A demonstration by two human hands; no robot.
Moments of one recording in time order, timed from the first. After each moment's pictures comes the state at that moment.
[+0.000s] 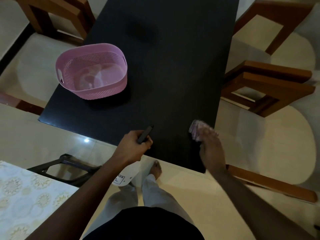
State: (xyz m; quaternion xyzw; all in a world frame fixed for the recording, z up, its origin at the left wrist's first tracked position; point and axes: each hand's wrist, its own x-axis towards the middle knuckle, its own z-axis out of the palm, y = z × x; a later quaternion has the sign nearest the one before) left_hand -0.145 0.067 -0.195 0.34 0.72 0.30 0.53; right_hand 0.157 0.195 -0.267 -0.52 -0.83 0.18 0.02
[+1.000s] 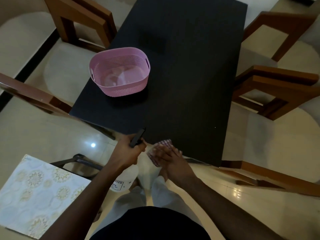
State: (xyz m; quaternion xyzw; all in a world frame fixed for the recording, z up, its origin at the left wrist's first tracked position) left_hand -0.182 -0.023 -0.167 0.29 0.74 0.37 0.48; right_hand 0.037 0.061 -0.282 -0.22 -0.95 0.19 -0.11
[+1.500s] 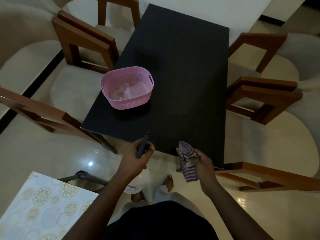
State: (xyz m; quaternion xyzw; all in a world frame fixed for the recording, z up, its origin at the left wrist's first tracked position) left_hand -0.193 -0.052 -0.154 0.32 0.67 0.46 0.48; right_hand 0.050 0.049 -0.201 -0.64 -0.47 0.59 0.16
